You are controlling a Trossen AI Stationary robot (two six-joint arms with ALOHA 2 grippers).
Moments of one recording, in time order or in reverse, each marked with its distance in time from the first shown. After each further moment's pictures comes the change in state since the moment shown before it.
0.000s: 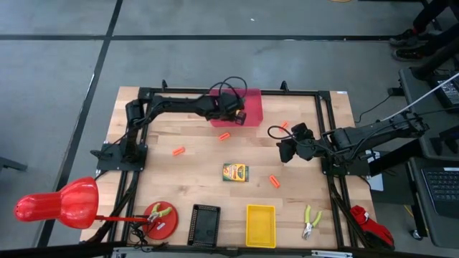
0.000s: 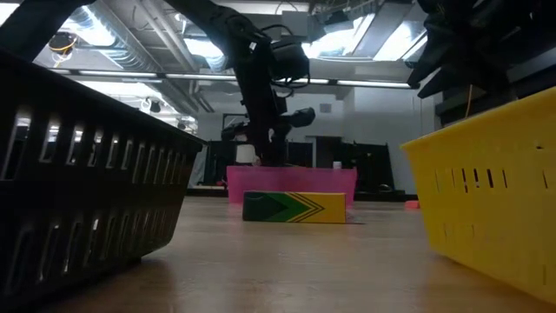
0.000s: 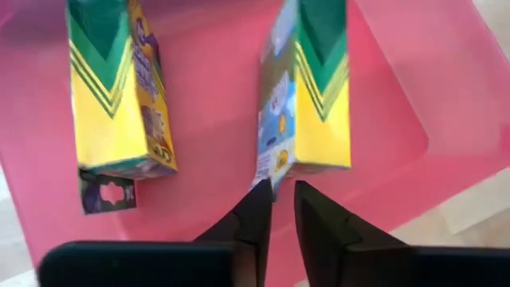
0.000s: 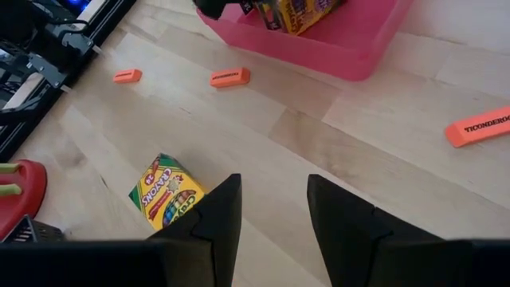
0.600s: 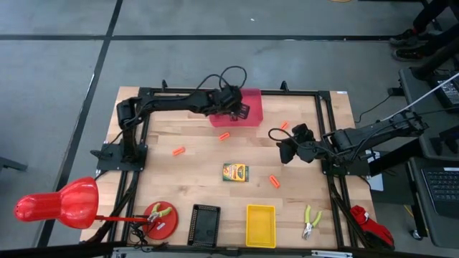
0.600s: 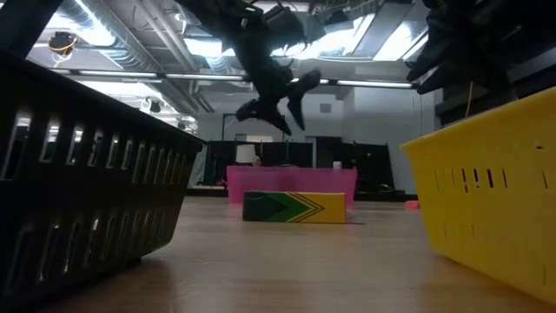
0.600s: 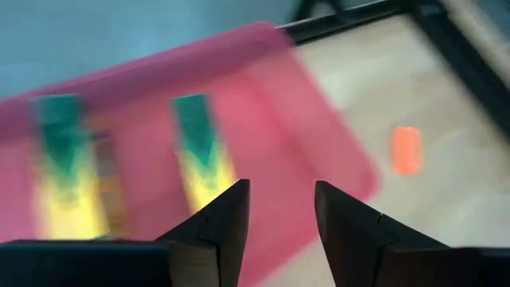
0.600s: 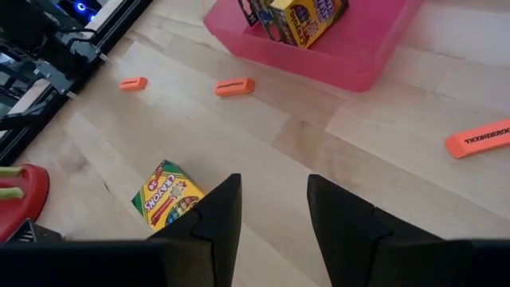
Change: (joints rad) left arm 0.009 -0.099 0.002 0.167 0.050 0.120; right arm 0.033 0.000 0.000 0.011 0.056 0.000
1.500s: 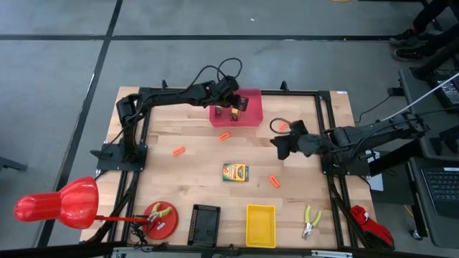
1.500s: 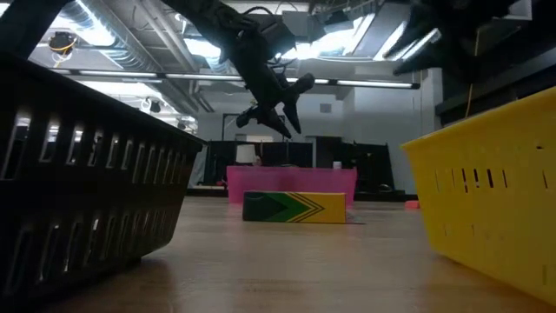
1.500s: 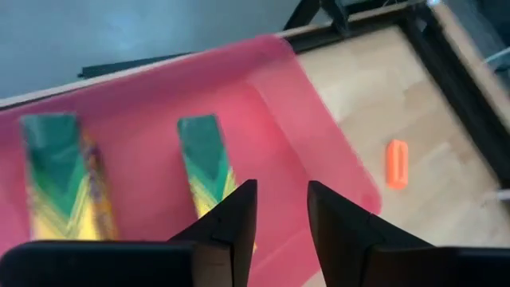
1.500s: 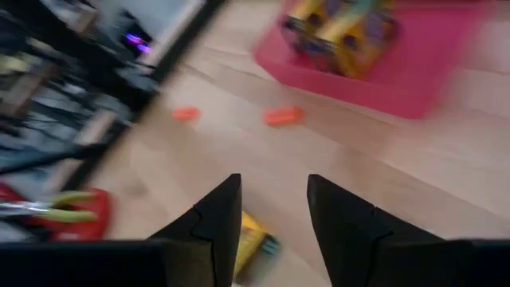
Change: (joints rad) left arm 0.093 0.003 0.000 0.024 0.132 0.016; right arm -0.085 0.000 0.000 0.233 -0.084 -0.099
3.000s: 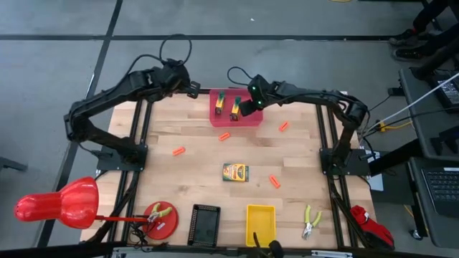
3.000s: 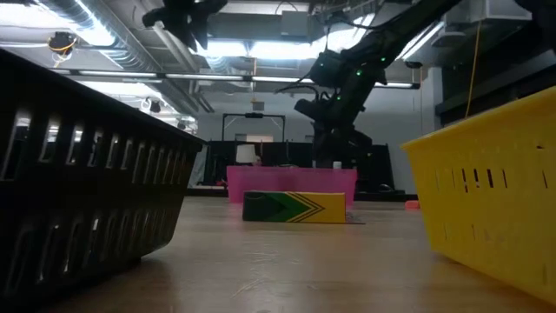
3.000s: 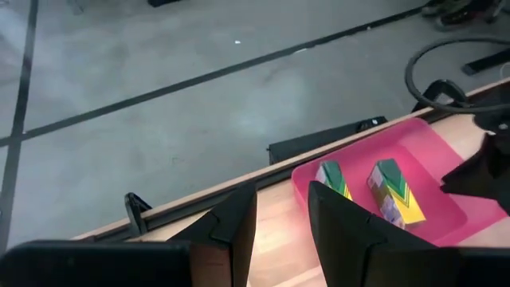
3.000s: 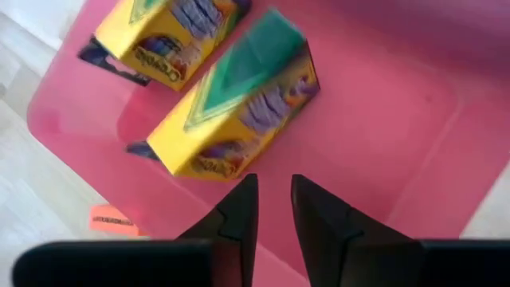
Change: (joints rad) left arm -0.005 -0.592 0.000 -0.614 -0.468 0.161; right arm -0.756 0.864 0.549 -0.053 -0.567 -0.533
